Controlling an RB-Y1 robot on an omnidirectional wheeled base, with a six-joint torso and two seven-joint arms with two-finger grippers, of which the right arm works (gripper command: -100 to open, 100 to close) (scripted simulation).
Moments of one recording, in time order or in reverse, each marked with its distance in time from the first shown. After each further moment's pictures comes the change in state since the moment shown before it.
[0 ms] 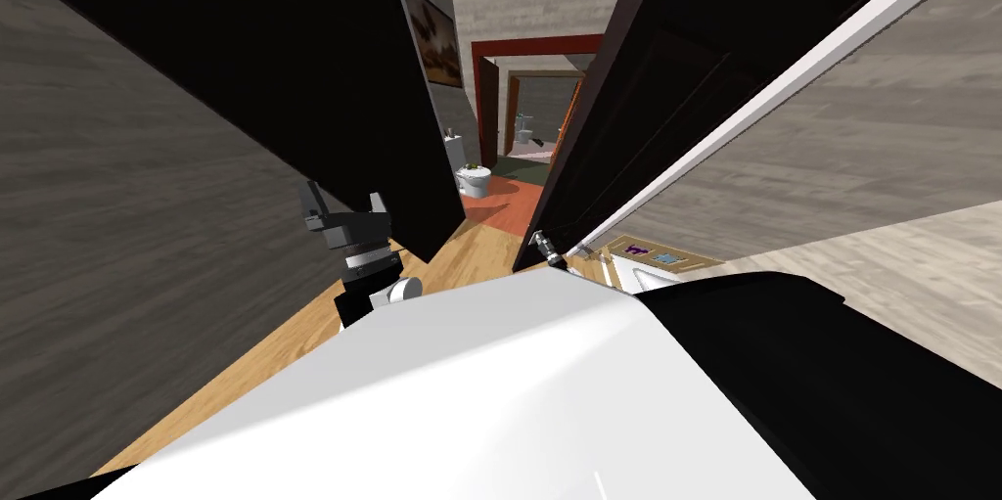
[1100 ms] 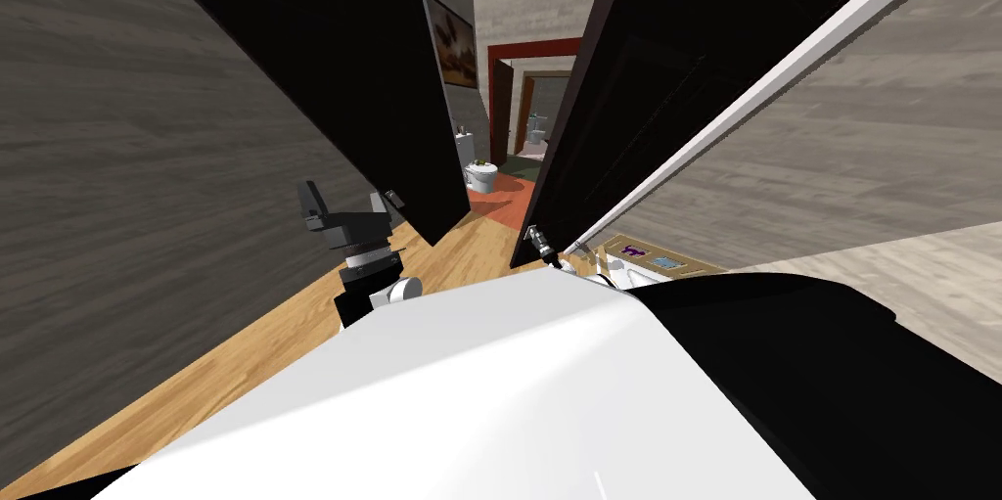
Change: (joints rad) arm -0.138 0.043 -0.004 0.092 -0.015 0.069 0.051
